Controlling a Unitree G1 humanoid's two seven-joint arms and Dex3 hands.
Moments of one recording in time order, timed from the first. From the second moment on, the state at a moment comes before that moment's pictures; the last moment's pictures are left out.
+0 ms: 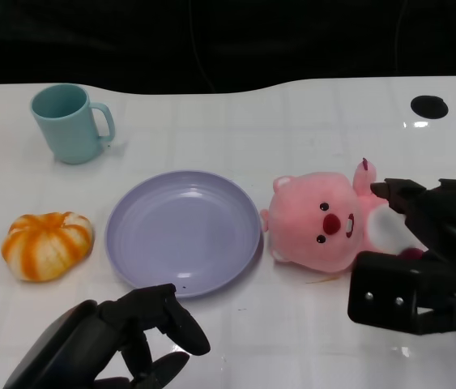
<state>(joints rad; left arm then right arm) 0.41 0.31 -0.12 -0.76 0.28 0.20 -0.31 -0.24 -0.41 0.36 -0.21 -0.90 0.47 0.43</state>
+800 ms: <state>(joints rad) 0.50 0.31 -0.11 -0.85 0.30 0.19 -0.31 -0.64 -0.27 0.46 0.53 -0.83 0.35 0.31</state>
